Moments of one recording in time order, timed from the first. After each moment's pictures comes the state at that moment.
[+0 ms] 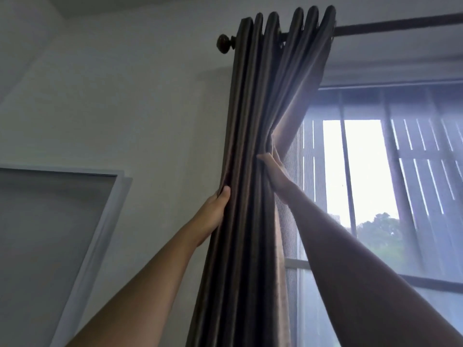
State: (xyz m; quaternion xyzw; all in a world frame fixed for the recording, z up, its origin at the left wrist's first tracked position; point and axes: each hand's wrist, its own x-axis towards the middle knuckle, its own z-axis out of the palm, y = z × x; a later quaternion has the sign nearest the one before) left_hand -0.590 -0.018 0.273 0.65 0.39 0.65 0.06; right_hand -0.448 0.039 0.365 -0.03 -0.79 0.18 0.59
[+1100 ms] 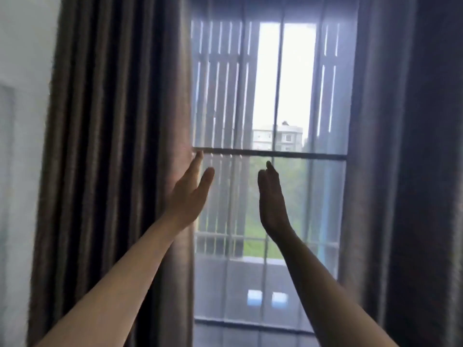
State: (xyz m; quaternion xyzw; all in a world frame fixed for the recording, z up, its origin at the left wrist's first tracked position) left_hand -0.219 -0.085 0.105 0.65 0.48 0.59 -0.03; right_hand -0.059 -0.024 0.091 -0.27 -0.70 0.21 0.63
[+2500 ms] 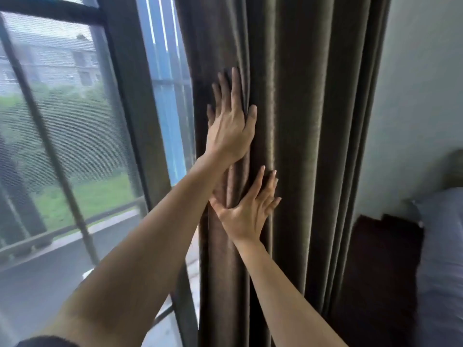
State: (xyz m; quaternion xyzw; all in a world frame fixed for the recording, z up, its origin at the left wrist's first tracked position) left_hand 0.236 0.189 0.059 0.84 0.20 0.51 0.06; right_hand 0.252 0.160 -0.101 -0.71 -0.36 -0.17 0.59
